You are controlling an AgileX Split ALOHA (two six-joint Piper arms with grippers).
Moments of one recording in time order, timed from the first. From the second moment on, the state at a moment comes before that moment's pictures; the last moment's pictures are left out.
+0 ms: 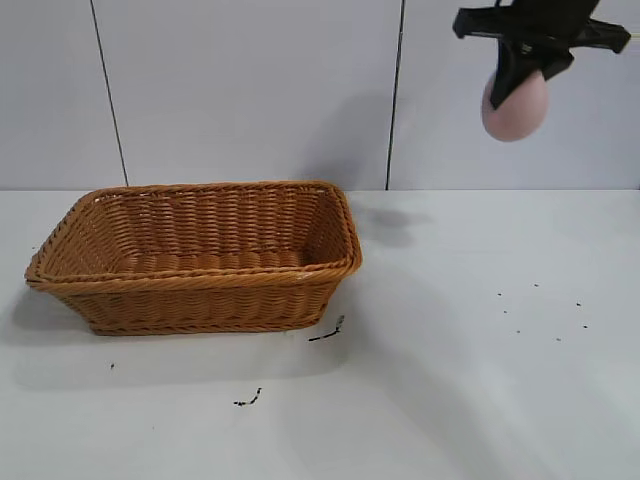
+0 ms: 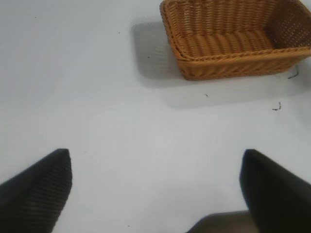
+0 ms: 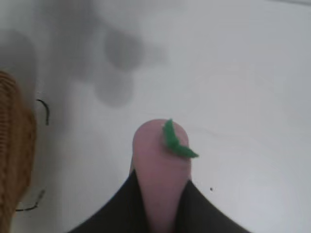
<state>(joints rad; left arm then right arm) -0.02 -0.01 -0.50 -0.04 1.07 0.08 0.31 2.12 -2.10 0.10 1.11 -0.07</state>
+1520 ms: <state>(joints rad) -0.02 -0.01 -0.50 -0.04 1.07 0.08 0.59 2.30 -2.12 0.12 0.82 -0.17</state>
